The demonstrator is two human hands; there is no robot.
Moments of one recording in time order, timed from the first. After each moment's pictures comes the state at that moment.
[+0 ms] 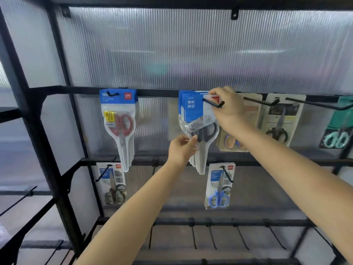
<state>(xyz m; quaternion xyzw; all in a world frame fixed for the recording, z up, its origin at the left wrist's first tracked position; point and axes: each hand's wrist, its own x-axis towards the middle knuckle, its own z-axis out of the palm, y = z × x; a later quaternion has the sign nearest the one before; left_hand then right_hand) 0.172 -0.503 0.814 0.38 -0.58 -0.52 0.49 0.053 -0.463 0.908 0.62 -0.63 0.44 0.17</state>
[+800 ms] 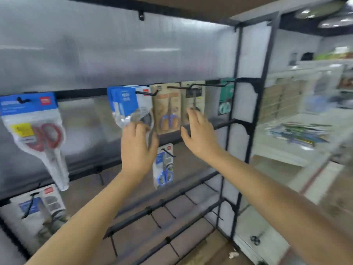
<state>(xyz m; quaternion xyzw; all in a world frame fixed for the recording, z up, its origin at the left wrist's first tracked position) 0.201 -0.457 0.811 0.17 -0.81 -0.04 0.56 0.068 -0.340 0.832 0.47 -0.80 0.28 0.26</state>
